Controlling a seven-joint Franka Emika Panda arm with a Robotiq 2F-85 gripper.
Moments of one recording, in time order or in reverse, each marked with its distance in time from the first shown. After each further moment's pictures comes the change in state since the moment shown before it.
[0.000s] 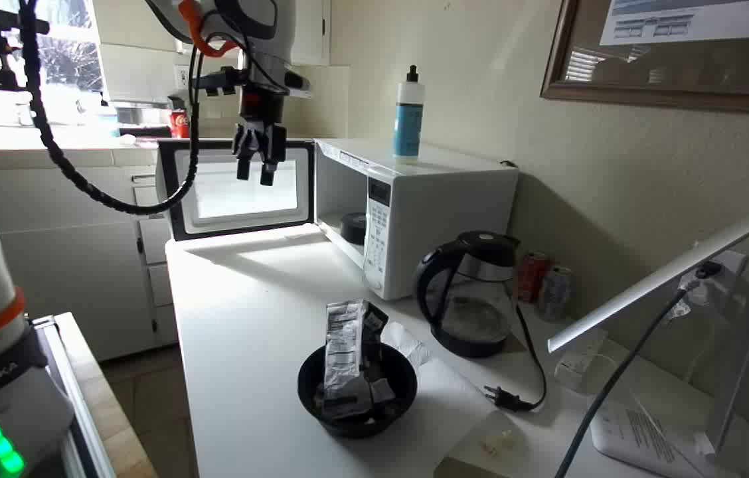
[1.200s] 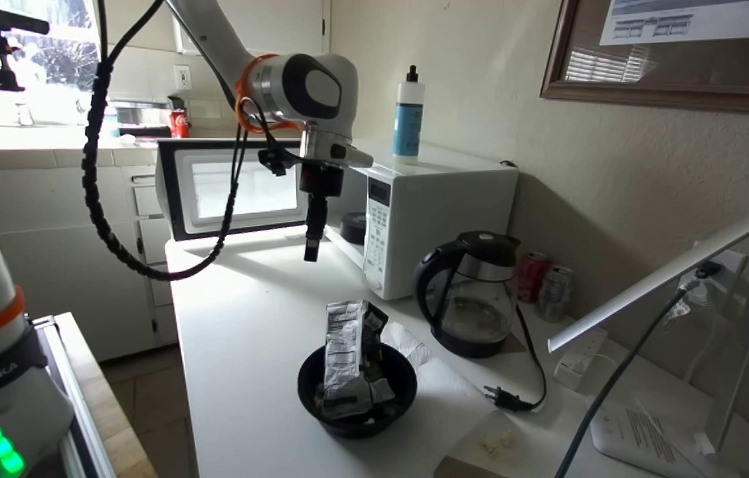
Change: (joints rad) arm -0.109 0.278 -0.171 -0.013 -0.212 0.226 0.538
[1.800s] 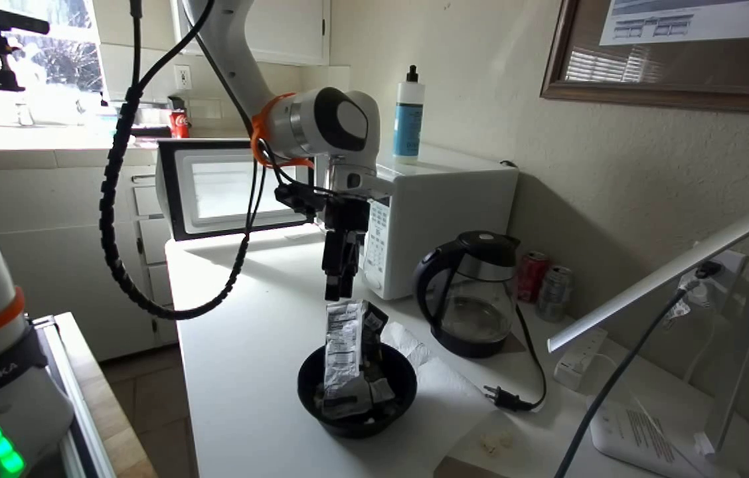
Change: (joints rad) arm -0.007 0.125 -0.115 0.031 -0.227 0.012 0.335
